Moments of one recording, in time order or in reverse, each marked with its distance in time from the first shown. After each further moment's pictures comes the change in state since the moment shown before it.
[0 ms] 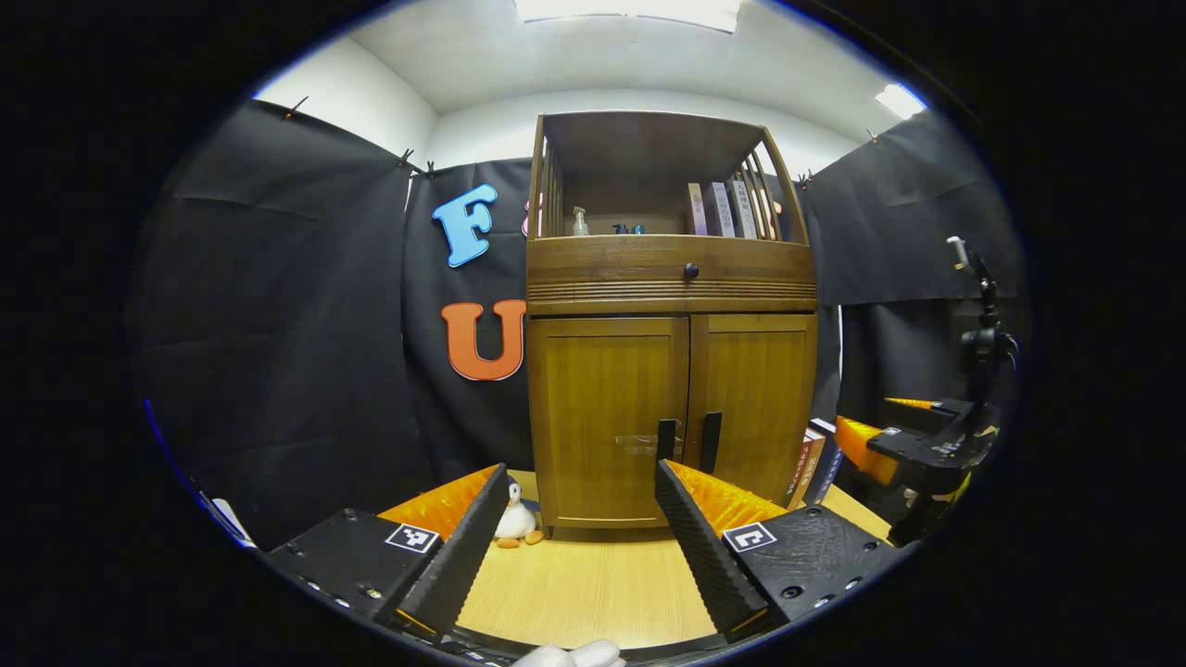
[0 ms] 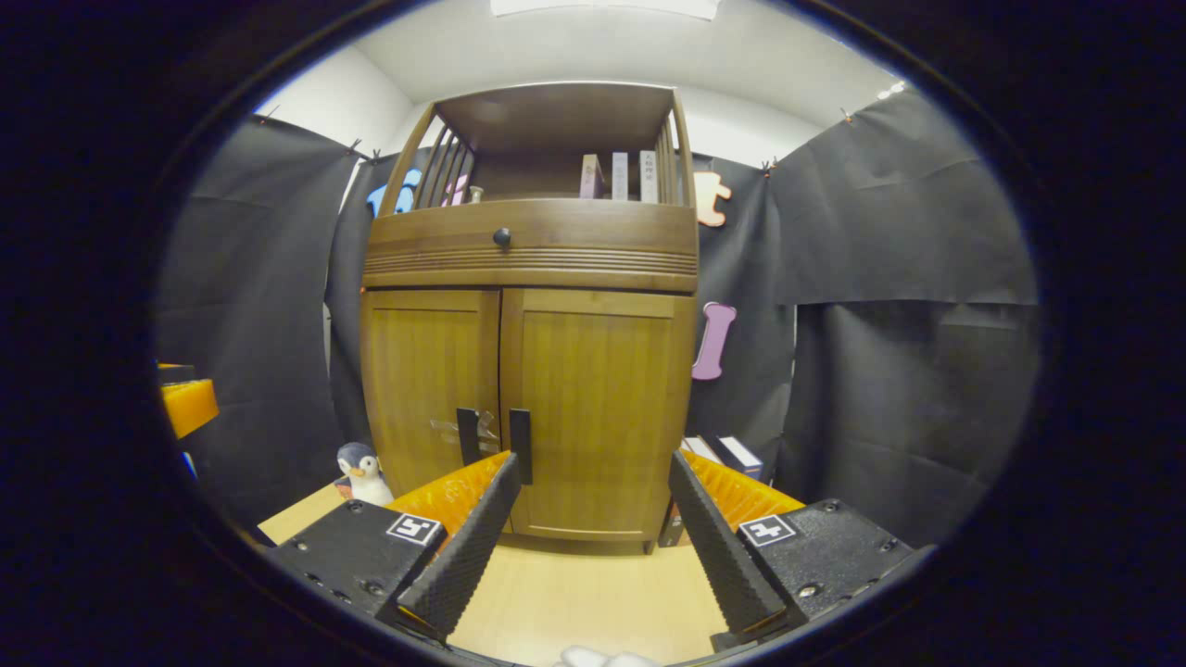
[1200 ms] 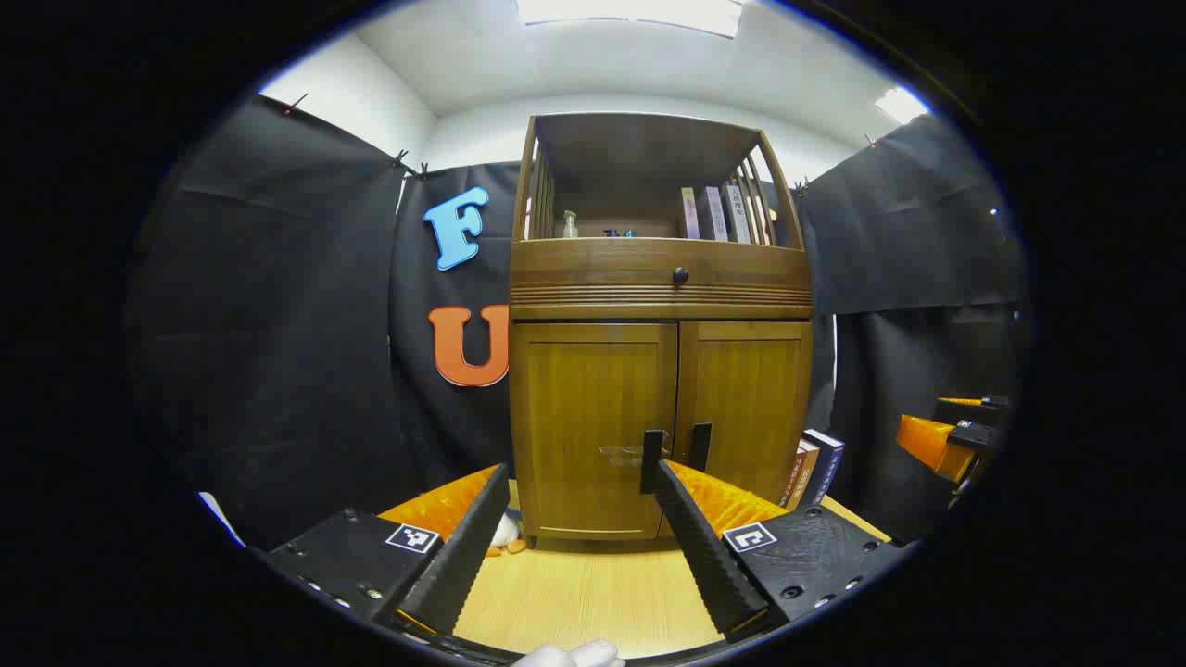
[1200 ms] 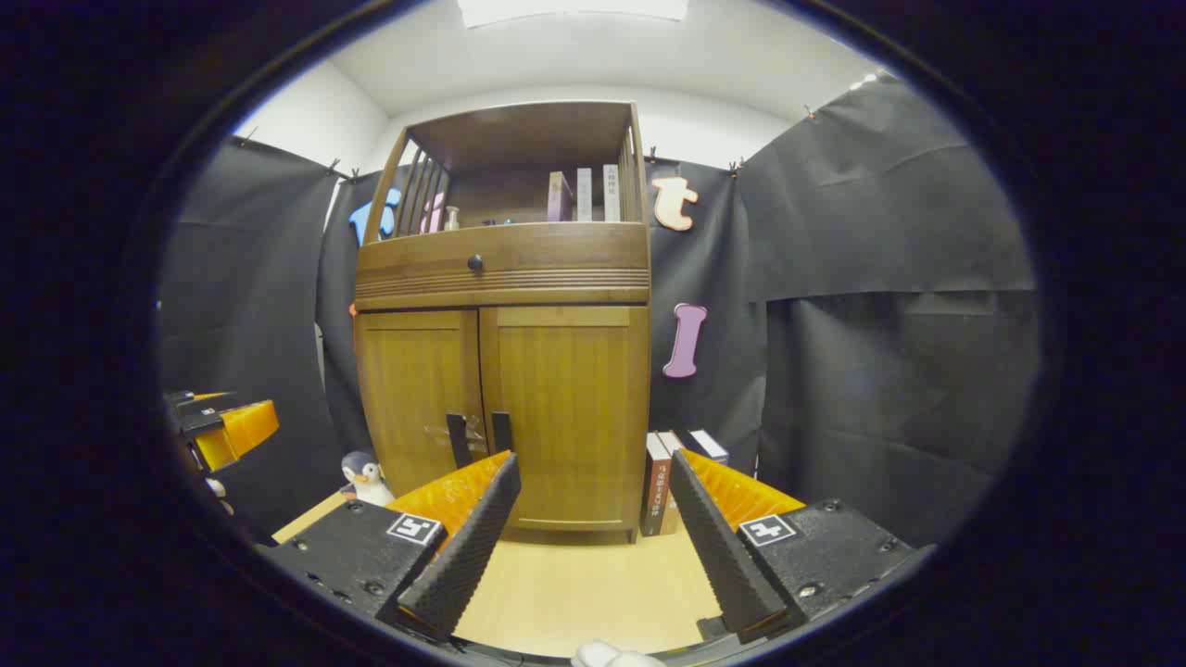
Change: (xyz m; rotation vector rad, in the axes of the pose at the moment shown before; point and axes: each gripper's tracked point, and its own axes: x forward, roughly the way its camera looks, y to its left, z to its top) left arm 0.020 -0.024 0.001 -0.034 -0.028 -0.032; right arm -0.084 -0.049 0.021 0.055 -0.027 -0.063
